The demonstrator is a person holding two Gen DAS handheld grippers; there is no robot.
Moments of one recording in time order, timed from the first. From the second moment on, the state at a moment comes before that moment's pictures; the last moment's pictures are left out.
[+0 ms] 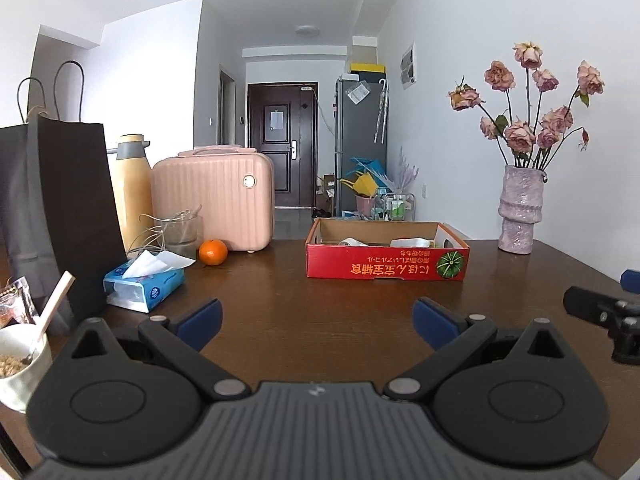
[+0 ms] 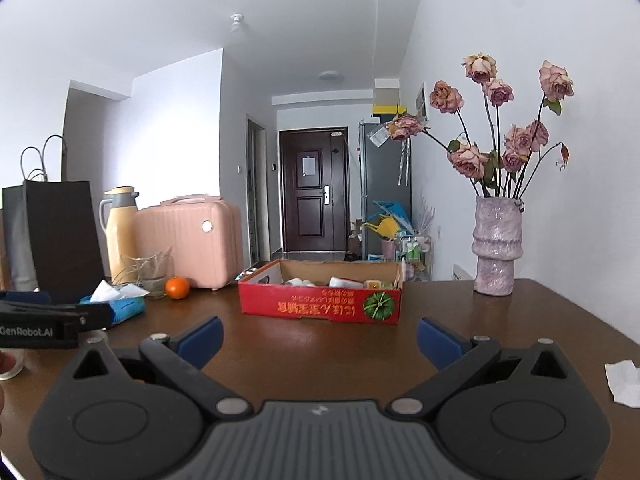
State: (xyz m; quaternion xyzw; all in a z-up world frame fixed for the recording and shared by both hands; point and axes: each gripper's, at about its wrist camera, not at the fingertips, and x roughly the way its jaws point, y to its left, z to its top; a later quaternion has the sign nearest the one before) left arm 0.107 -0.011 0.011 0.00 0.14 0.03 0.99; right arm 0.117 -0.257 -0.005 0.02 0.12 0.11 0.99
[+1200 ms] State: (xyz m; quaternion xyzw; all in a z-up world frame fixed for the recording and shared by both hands) left arm 0.092 -0.013 0.012 0.00 0.13 0.03 0.99; right arm 0.107 -0.250 -0.004 0.01 0.12 0.12 0.99
